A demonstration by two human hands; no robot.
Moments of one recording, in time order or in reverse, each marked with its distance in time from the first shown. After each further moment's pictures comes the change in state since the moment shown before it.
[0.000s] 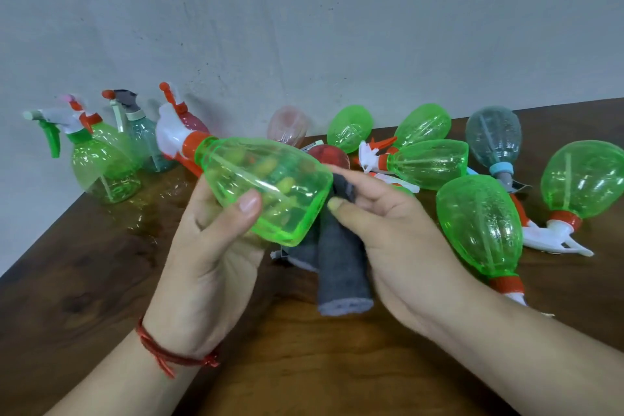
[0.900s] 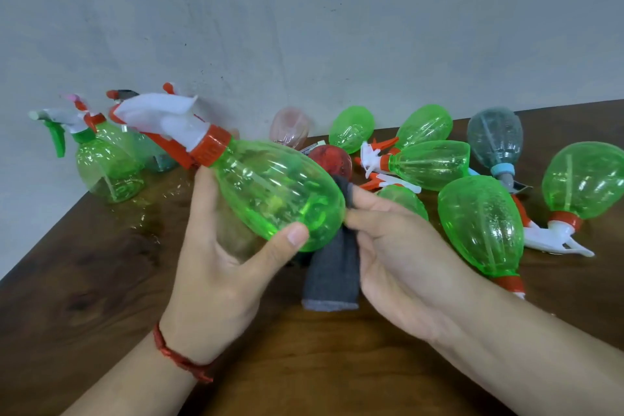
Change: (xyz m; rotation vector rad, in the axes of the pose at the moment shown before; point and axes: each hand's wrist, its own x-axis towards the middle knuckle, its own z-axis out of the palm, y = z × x) left_hand -0.012 0.001 0.008 0.466 0.025 0.227; right_hand -0.003 -0.008 0.007 0.340 -0.097 0.290
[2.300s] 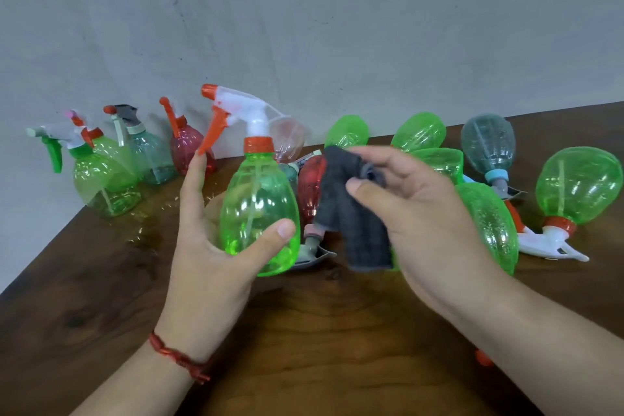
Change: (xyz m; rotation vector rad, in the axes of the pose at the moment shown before) left_hand 0.011 -0.007 -0.006 0.179 0.123 -0.101; right_hand 0.001 -0.032 -0.012 -0.589 0.213 -0.496
